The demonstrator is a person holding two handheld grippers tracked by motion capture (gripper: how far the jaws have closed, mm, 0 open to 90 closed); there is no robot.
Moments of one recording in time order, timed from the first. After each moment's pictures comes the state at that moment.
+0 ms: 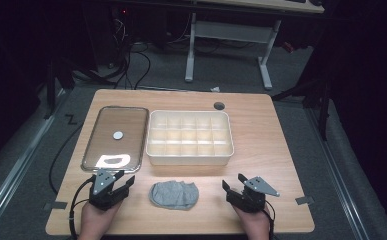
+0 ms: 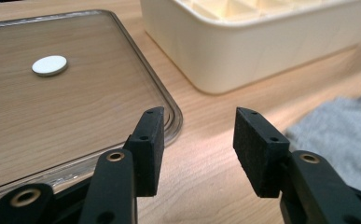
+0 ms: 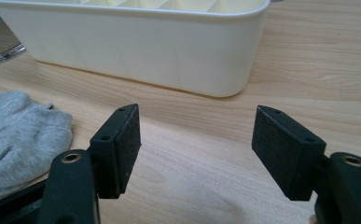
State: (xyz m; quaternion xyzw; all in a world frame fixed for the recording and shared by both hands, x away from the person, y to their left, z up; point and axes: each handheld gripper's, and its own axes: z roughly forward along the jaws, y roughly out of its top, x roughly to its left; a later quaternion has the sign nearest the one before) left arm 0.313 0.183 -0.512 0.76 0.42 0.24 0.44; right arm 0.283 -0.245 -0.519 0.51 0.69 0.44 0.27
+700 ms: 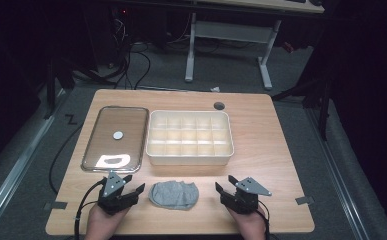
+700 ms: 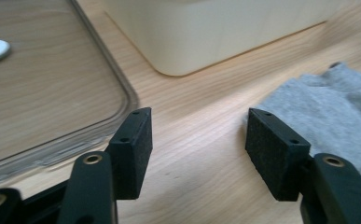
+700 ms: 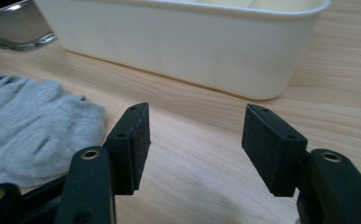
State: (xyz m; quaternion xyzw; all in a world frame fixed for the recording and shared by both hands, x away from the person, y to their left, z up) left arm 0.308 0.163 -0.519 0.78 0.40 0.18 0.45; right arm 0.282 -0.226 -0.519 0.48 0.72 0.44 0.24
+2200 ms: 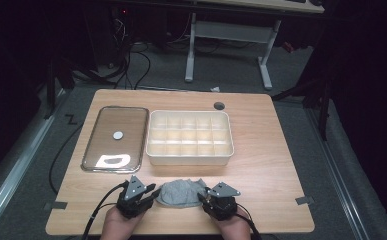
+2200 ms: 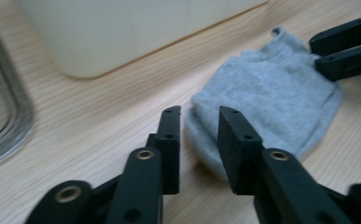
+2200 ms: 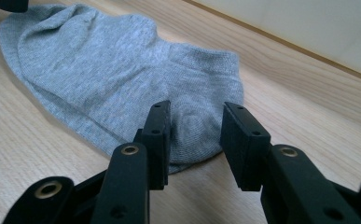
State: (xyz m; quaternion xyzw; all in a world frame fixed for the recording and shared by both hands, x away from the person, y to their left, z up) left arm 0.302 0.114 -0.521 0.81 0.36 0.14 0.44; right arm 0.280 -0.172 -0.531 0.42 0.81 0.36 0.20
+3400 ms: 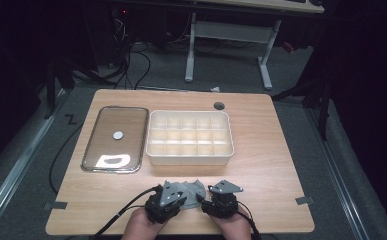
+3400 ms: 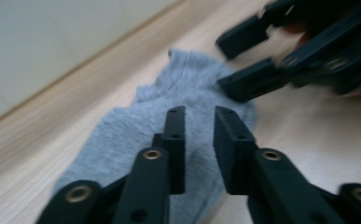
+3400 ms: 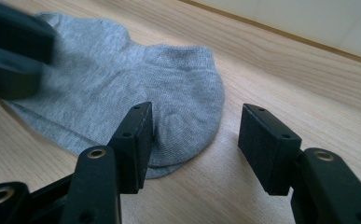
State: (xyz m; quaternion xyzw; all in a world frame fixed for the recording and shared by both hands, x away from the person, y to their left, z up) left arm 0.288 0.036 -0.517 0.87 0.29 0.14 0.38; right arm 0.285 -0.175 -0.532 0.45 0.80 0.37 0.17
